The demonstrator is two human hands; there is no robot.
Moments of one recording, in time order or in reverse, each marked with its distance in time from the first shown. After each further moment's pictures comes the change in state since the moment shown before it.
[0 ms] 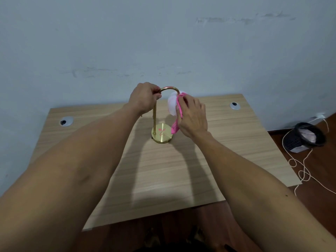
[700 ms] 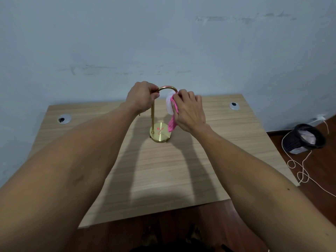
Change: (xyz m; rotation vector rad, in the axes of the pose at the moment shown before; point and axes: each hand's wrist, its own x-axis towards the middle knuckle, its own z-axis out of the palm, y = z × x) left_hand -0.003 0.001 -0.001 0.023 0.000 0.006; right_hand 0.020 0.006 -0.004 -0.082 0.020 -0.156
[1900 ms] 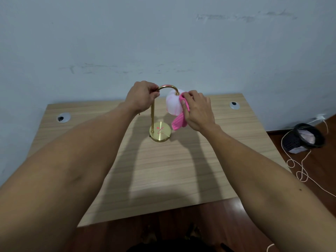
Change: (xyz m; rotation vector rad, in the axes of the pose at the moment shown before) left_hand 0.000 -0.004 0.000 -0.035 -0.008 0.025; right_hand -0.009 0.031 0.003 0.192 -0.019 0.091
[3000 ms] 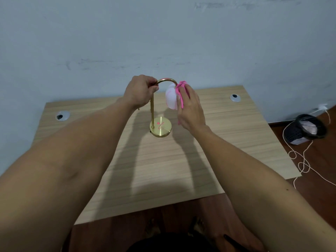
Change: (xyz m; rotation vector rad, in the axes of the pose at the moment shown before) left_hand -0.001 0.001 0.001 -0.020 0.010 -0.005; right_hand -0.016 -0.035 0.012 0.302 0.082 0.077
